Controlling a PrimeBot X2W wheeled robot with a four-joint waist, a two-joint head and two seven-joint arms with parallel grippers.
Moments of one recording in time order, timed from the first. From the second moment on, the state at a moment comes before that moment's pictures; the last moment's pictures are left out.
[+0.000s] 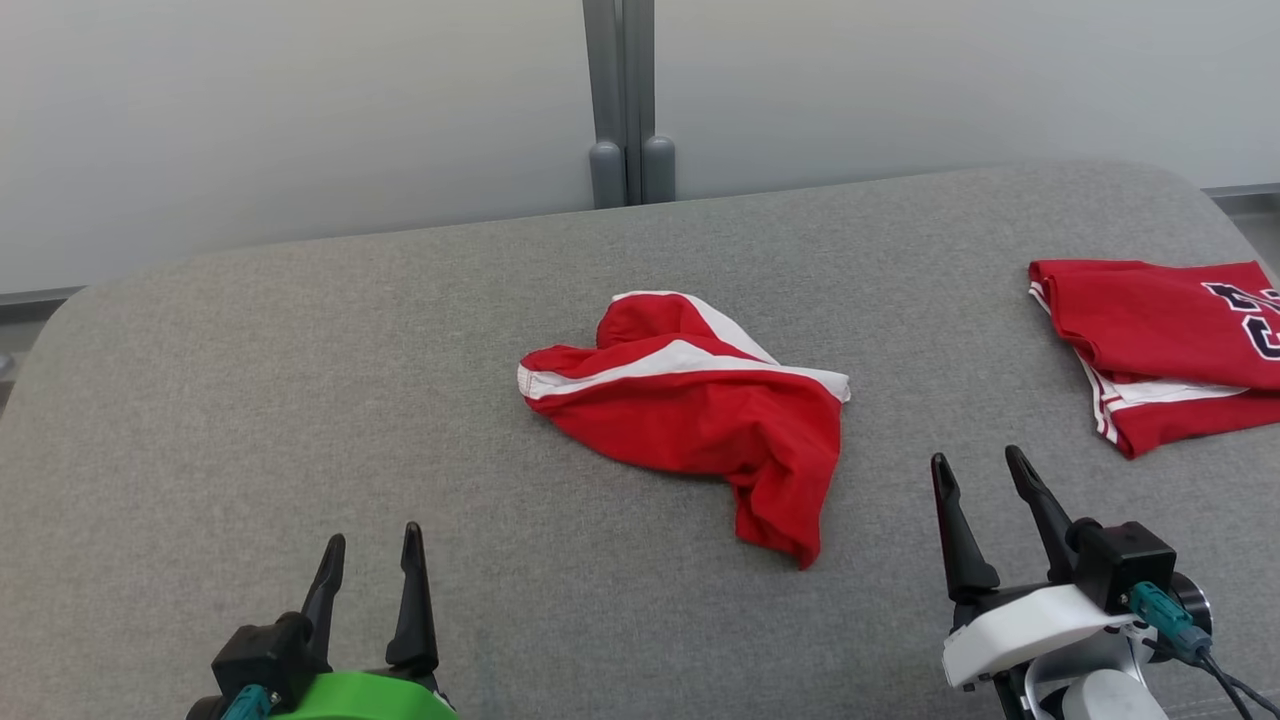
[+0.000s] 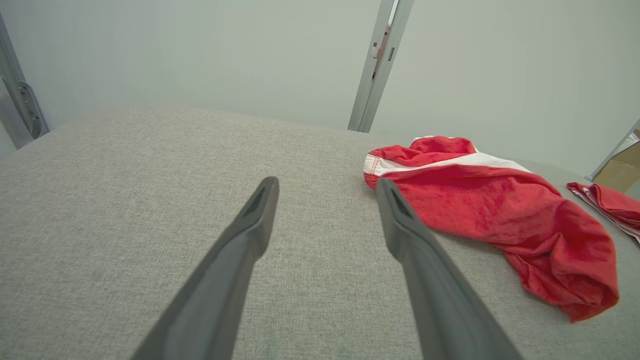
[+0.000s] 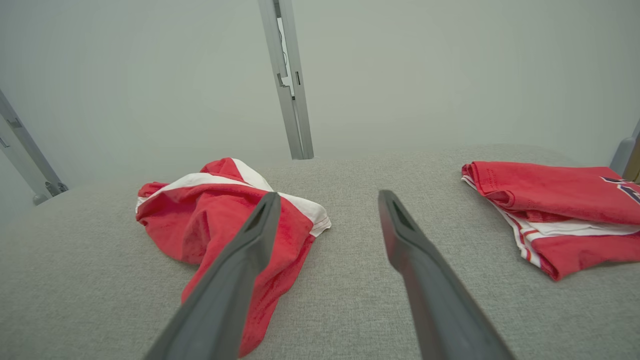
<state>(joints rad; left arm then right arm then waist) 0.04 0.13 -0.25 0.20 -0.45 0.08 -0.26 -0.03 -0.05 0.04 0.23 0.15 0.13 -0.26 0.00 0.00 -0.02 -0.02</state>
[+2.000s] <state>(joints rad) -0.67 0.20 -0.43 0.75 -0.57 -0.13 -0.01 -0.25 -0.05 0.07 0.23 0.11 0.13 -0.26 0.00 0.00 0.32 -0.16</state>
